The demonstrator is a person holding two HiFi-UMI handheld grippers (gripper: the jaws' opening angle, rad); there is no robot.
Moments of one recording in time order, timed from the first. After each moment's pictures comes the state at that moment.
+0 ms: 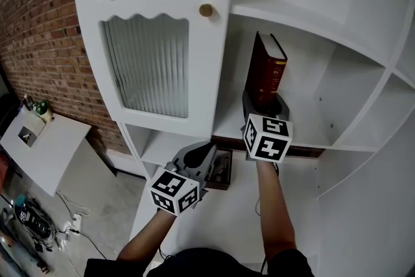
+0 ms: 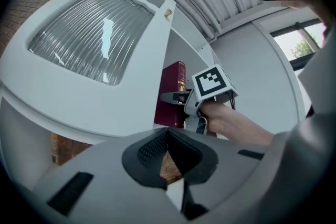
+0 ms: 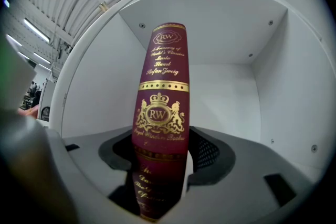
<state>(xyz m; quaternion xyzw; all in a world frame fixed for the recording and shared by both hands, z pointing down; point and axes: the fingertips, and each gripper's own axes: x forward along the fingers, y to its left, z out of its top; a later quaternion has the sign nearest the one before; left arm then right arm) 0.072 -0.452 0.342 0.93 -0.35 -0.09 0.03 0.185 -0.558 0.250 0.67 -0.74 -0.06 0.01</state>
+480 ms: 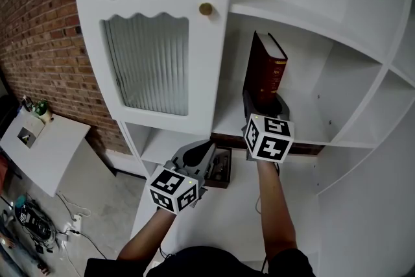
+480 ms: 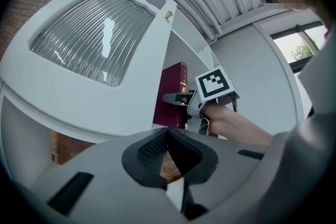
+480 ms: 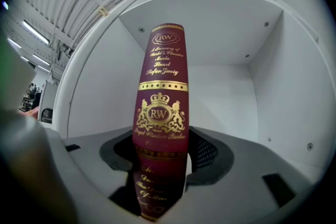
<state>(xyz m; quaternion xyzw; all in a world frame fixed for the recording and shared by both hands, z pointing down) 0.070 -0.446 0.341 0.93 -0.35 -0.09 0.04 0.188 -0.547 0.250 0.67 -0.74 -0.06 0.00</state>
